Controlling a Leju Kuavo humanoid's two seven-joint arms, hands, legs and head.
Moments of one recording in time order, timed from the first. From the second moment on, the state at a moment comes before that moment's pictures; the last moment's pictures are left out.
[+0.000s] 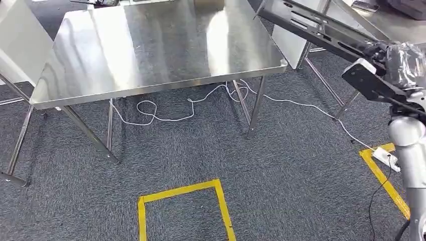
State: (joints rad) left arm -0.07 -0.13 0.76 -0.20 -0.56 0.06 -0.30; right arm -0.71 -0.61 0.16 -1.36 0.66 -0.03 -0.06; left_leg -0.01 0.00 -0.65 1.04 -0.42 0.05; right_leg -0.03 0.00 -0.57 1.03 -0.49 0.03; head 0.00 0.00
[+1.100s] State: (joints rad) left arm -0.07 -0.12 0.79 -0.21 -0.56 0.05 -0.31; right arm -0.82 -0.58 0.32 -1.26 0.75 -0.07 -0.02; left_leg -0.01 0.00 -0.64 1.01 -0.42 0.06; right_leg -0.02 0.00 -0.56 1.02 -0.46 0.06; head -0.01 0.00
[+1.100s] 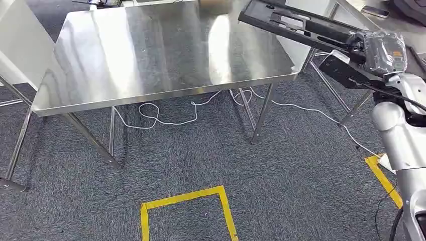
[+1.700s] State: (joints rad) left arm -0.07 -0.12 0.79 -0.21 -0.58 0.04 -0.31; right arm -0.74 -0.59 0.27 -1.32 0.78 -0.07 0.00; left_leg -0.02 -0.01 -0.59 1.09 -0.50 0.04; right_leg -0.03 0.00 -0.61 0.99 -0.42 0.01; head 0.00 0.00
